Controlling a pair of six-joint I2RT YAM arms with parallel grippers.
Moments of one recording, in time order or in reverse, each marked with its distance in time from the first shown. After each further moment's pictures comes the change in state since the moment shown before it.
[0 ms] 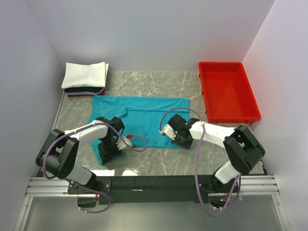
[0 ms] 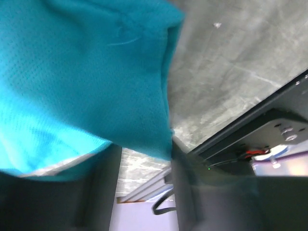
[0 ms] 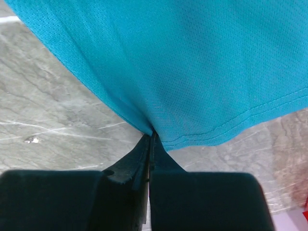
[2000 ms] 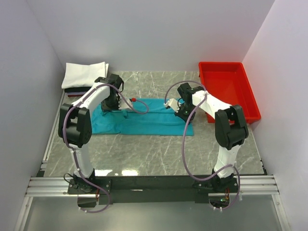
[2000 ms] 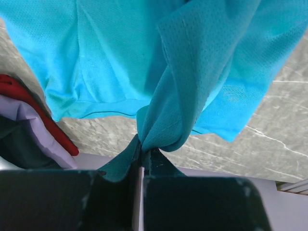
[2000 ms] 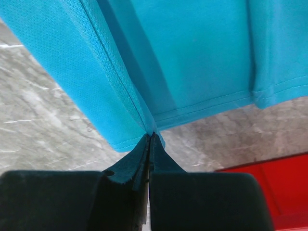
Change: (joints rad) left arm 0.206 0.437 0.825 -0.082 -0.192 0.576; right arm -0.329 0.338 0.563 -0.275 -0.194 -0.350
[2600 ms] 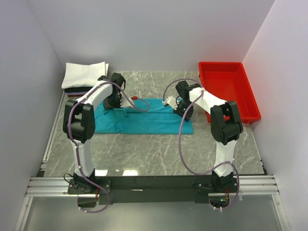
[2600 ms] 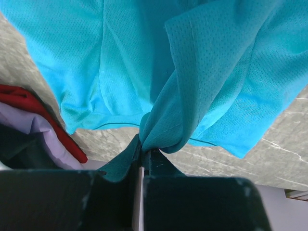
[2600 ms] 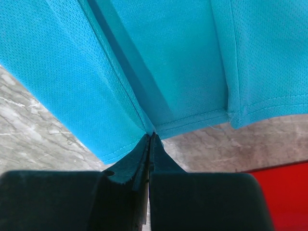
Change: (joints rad) left arm 0.003 0.099 0.086 0.017 -0.008 -0.001; right arm -0.008 0.107 0.114 -0.016 0.018 -0.021
